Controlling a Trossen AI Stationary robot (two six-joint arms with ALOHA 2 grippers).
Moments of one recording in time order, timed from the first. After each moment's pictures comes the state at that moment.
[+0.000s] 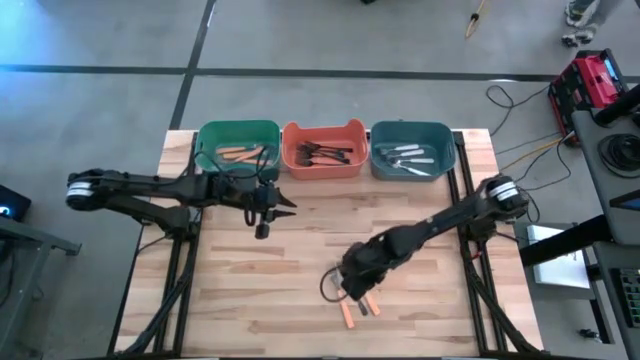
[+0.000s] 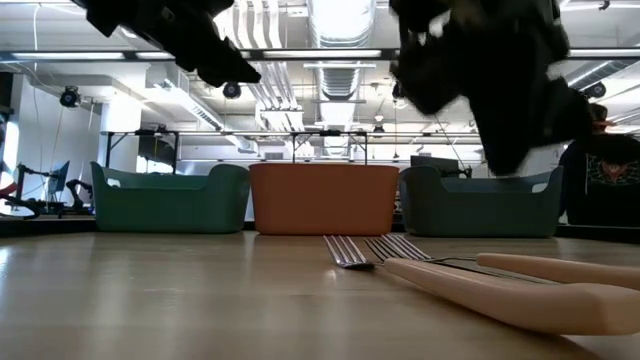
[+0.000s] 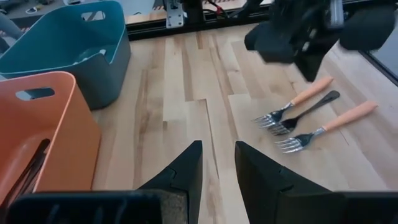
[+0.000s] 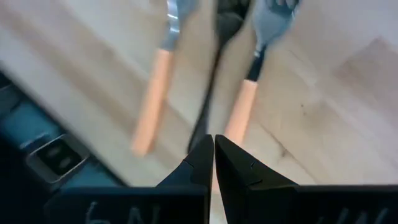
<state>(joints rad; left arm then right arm) 0.07 1.09 0.72 -0.10 0.10 0.17 0.34 1.80 1.24 -0.63 -0.26 1.27</state>
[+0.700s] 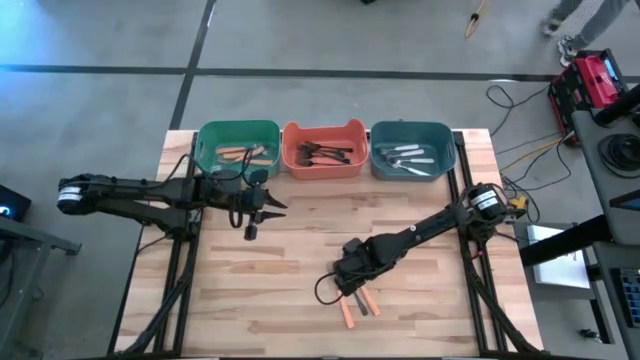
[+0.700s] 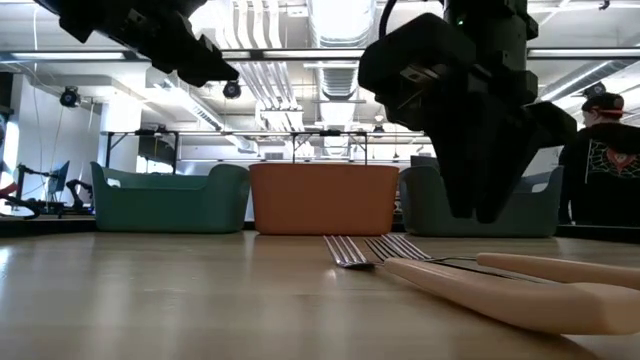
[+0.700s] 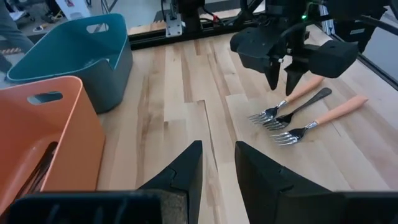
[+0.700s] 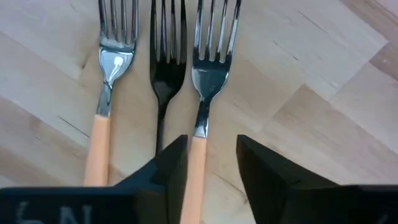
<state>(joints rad) 0.07 0.95 0.61 -0.09 0.11 0.19 0.35 1.94 1.40 -0.85 -0.06 1.32</state>
